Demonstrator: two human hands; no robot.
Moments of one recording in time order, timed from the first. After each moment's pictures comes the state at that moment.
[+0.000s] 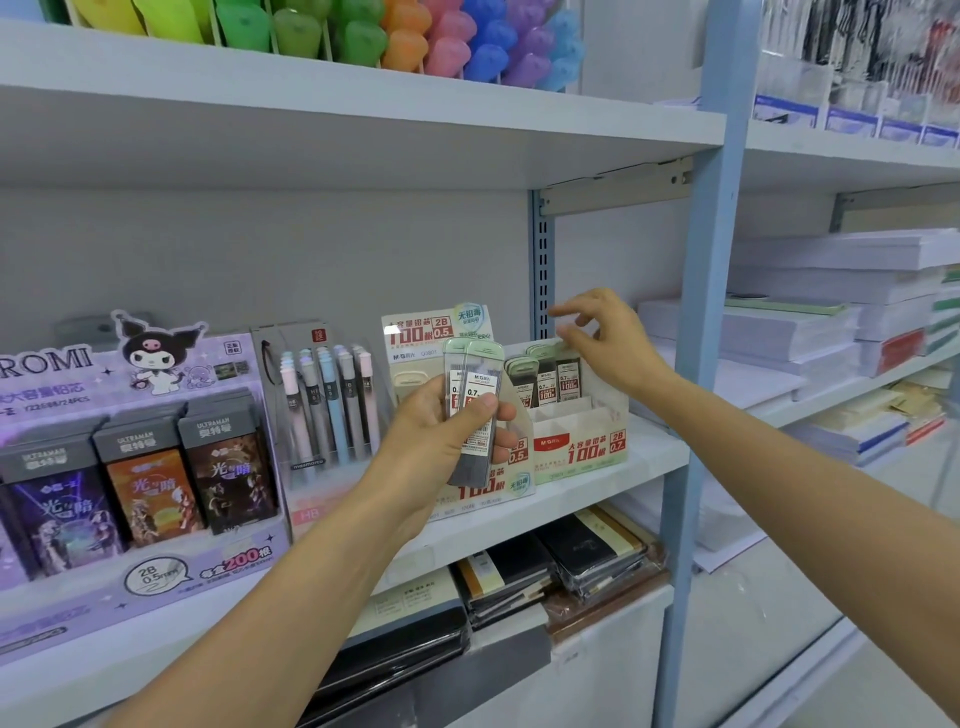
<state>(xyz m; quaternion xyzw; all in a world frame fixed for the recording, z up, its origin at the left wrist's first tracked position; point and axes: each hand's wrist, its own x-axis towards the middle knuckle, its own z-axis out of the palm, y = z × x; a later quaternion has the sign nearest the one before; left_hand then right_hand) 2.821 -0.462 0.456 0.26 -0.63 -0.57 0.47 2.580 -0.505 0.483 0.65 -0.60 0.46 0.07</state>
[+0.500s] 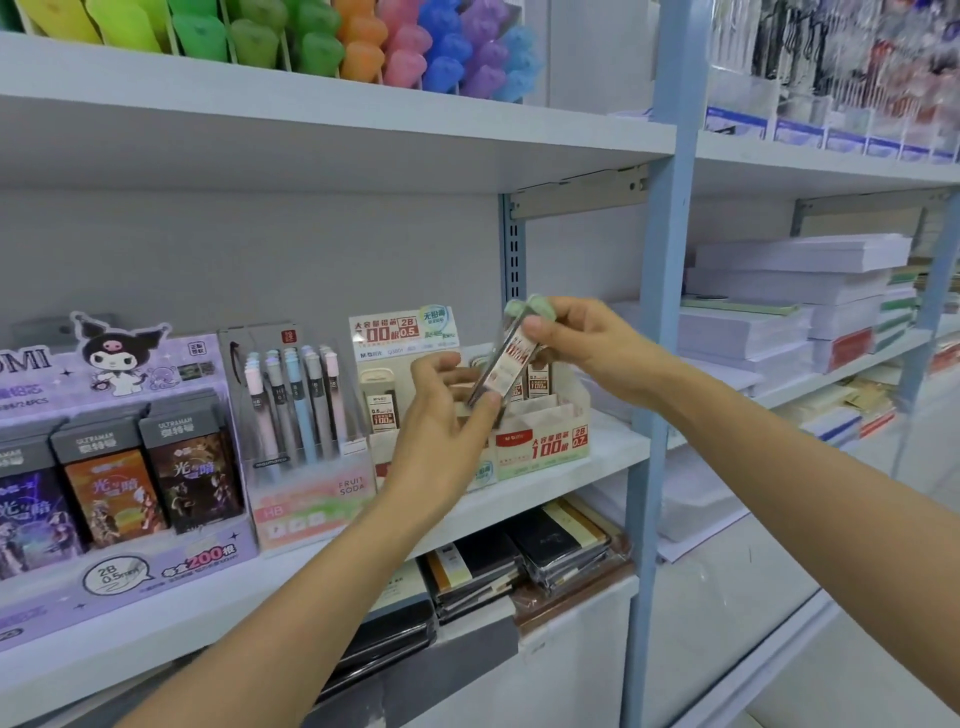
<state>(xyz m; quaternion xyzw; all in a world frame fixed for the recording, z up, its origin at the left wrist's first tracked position) 2.790 -0.449 0.449 0.31 -0.75 -0.32 0.48 2.594 -0.442 0.502 0.72 -0.42 0.48 -0.26</state>
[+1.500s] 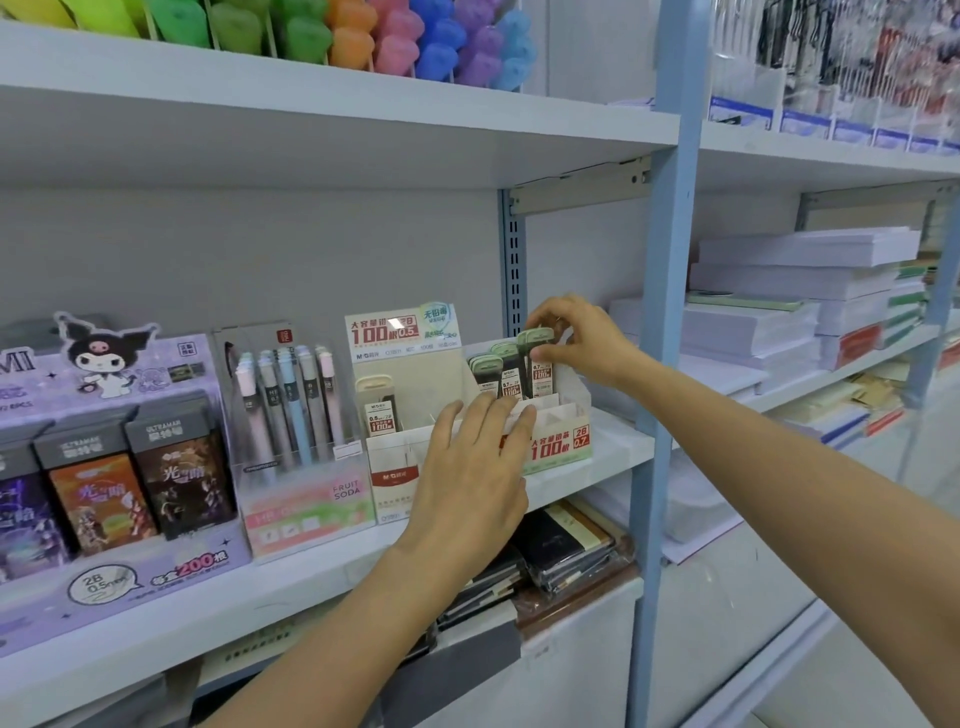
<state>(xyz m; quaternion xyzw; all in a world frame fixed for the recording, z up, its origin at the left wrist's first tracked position) 2.772 -0.457 0.406 0.32 -0.88 0.23 0.27 2.558 -0.505 0.485 0.70 -0.59 0.41 0.03</state>
